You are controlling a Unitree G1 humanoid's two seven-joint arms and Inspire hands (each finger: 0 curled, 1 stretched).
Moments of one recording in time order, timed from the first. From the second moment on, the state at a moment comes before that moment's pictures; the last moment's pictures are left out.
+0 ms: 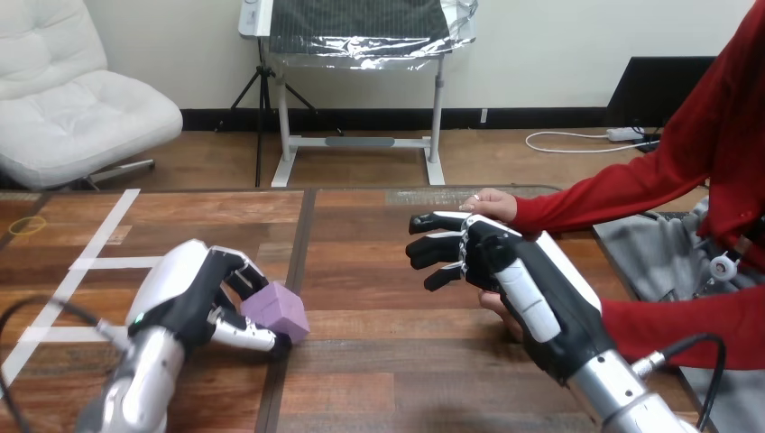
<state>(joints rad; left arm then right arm) -0.19 0.45 -0.20 0.46 0.39 -0.08 0.07 -0.05 -0.19 0.03 0.23 0.06 -0.39 0.43</state>
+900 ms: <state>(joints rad) -0.01 0.39 -0.06 0.35 0.28 -0.12 0.13 -0.32 -0.36 0.03 0.51 -0.16 -0.46 0.30</state>
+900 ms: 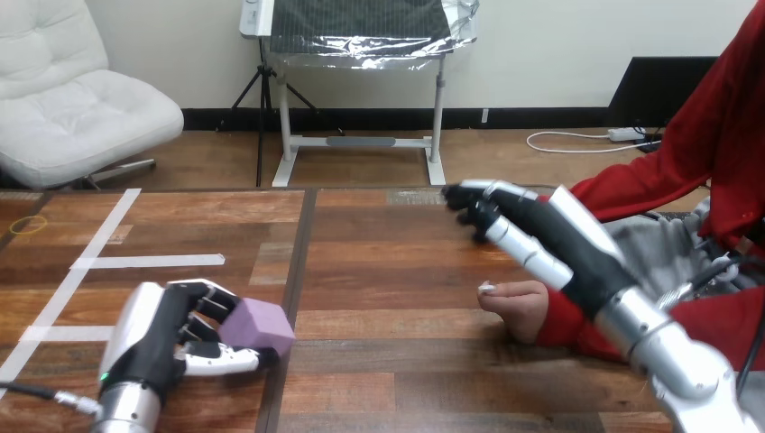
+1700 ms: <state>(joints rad) -0.01 0.37 0.05 0.26 0.24 -0.21 0.20 -0.53 -0.45 0.03 0.72 -0.25 -0.55 0.18</state>
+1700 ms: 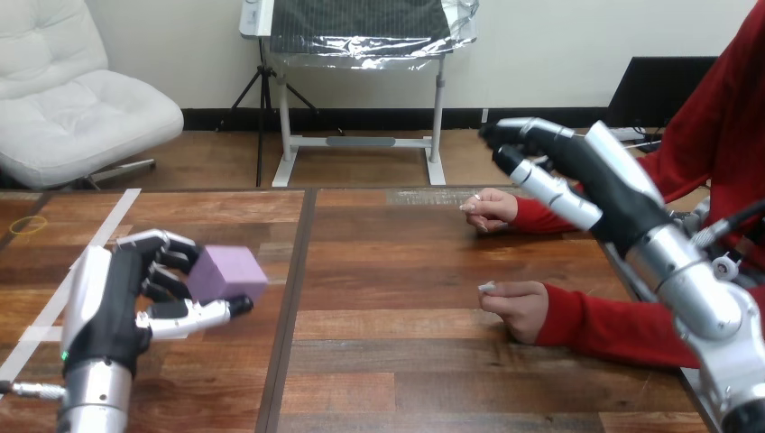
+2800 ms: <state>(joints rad) -0.01 0.33 0.06 0.20 0.23 -0.22 0.16 -0.59 -0.52 0.11 0.98 -0.40 -0.56 0.13</state>
